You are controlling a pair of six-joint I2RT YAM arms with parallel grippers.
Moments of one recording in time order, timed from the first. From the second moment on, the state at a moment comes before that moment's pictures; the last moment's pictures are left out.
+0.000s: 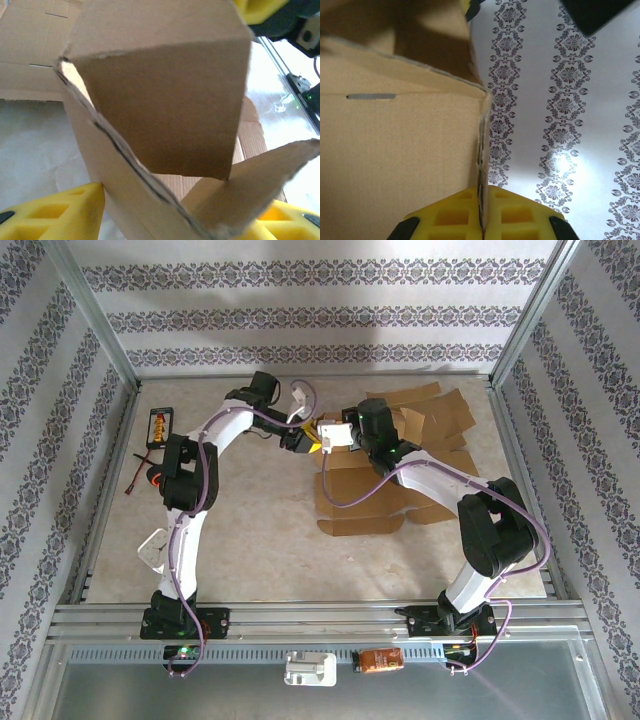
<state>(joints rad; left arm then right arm) -0.27 2.31 1.92 -0.74 1.13 0.78 0.50 1.68 1.12 0.14 0.11 -1.43</state>
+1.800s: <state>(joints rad) -0.36 2.22 1.38 0.56 0.78 -0.18 0.50 1.79 1.14 0.22 0.30 -1.24</state>
